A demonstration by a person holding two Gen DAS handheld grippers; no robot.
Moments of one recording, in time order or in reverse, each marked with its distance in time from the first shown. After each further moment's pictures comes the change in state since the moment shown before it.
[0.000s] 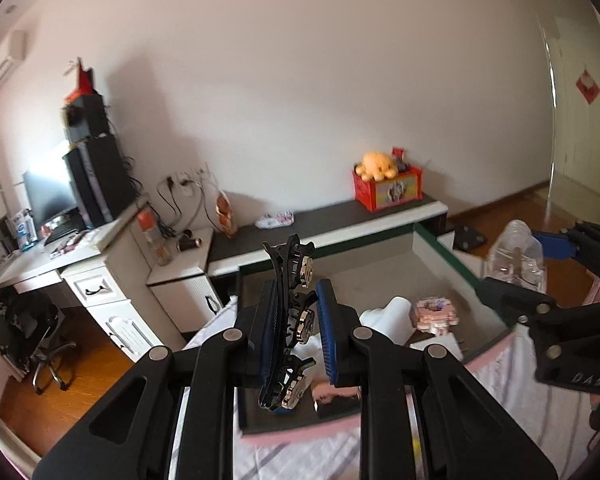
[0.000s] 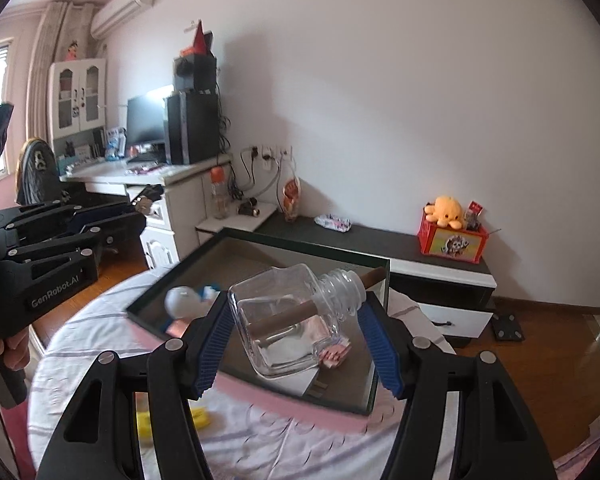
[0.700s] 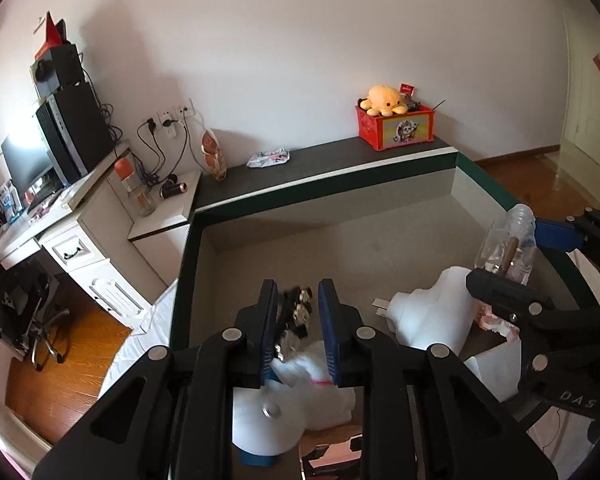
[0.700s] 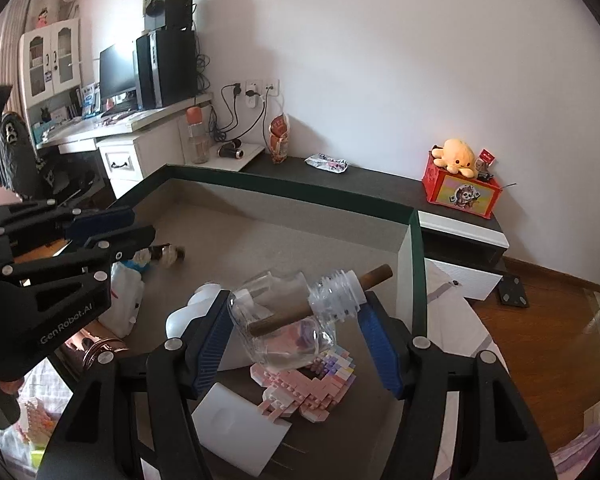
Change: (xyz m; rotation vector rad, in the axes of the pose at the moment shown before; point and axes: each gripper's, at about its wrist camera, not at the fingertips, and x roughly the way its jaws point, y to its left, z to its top) left arm 0.120 -0.020 -0.026 -0.013 0.212 -0.005; right arm 0.117 -0.025 -0.014 0.036 0.184 -0.008
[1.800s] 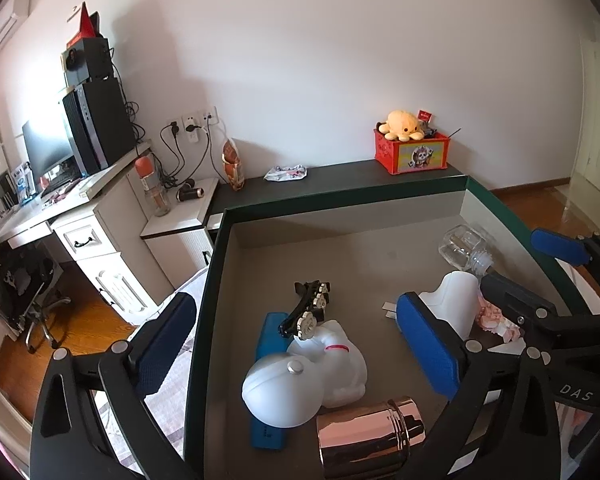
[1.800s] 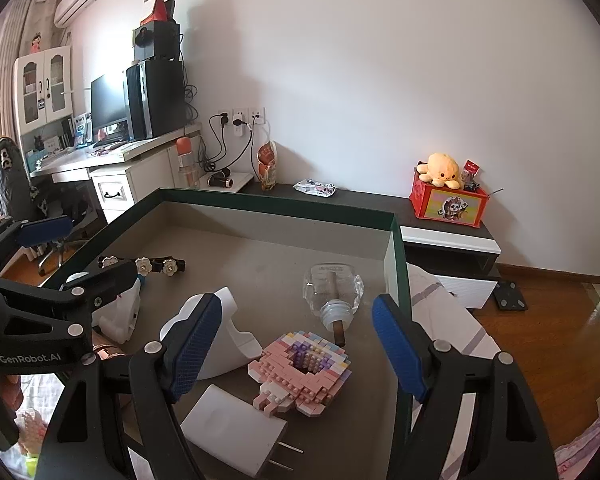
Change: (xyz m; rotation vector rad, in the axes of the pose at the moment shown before) left arm -0.024 0.017 -0.016 -0.085 -0.075 0.029; right arm -0.010 0.003 -0.010 0.036 -0.113 -0.032
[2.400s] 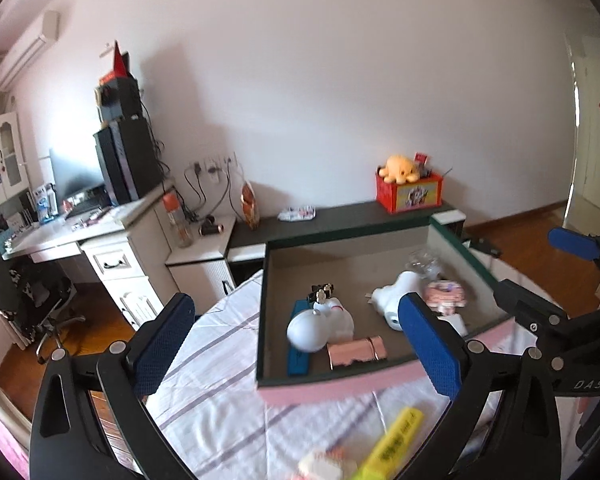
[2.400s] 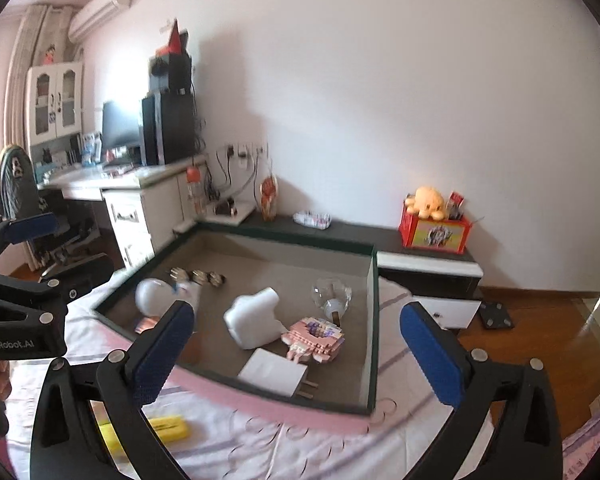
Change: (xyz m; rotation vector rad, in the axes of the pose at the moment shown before) left arm -0.157 0.020 -0.020 -0.006 -0.169 0.035; right arm -0.131 0.029 -0.006 -0.022 -0.138 -0.033
